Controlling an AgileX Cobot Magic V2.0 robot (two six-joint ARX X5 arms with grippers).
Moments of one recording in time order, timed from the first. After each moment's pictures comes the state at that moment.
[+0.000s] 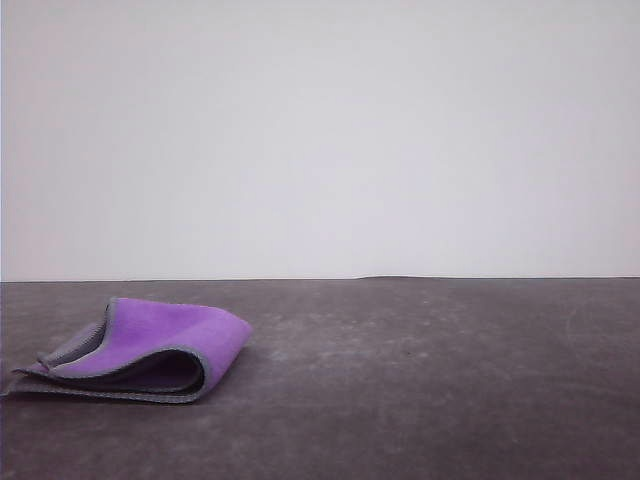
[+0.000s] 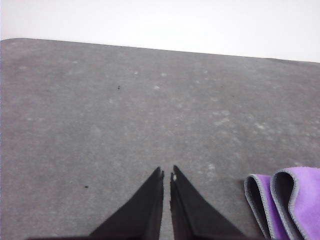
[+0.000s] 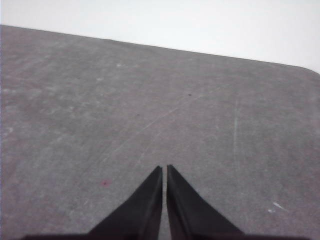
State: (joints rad) left_arx 0.03 0.00 0.03 -0.18 0.08 -0.08; right_arx -0.03 0.01 0.02 -0.17 -0.12 -0.07
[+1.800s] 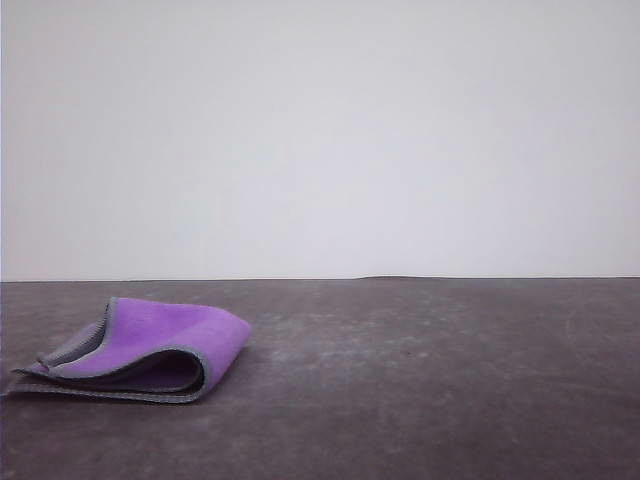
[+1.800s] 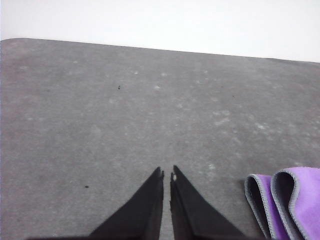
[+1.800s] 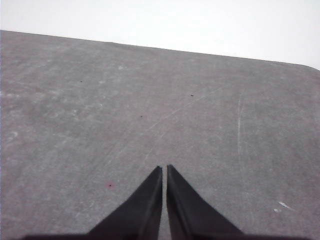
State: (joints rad) left_arx 0.03 0.00 0.03 -0.18 0.08 -0.08; right_arx -0.01 0.01 0.02 -0.16 -0.10 -0.05
